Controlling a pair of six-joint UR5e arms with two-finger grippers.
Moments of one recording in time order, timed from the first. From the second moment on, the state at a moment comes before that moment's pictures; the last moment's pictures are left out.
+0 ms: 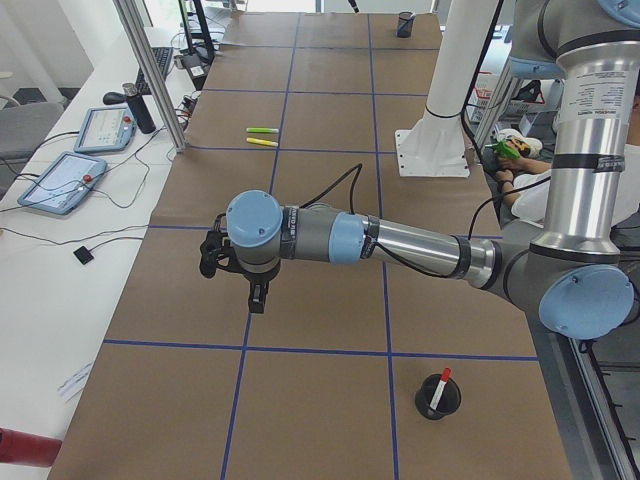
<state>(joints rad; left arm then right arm) -1.67 -1.60 -1.75 -1.45 -2.55 0.01 1.61 -1.64 1.43 -1.87 2.23 -0.57</state>
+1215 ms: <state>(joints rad) -1.62 -1.65 -1.71 -1.45 -2.44 0.01 1.52 -1.63 1.60 -1.28 2.37 0.11</state>
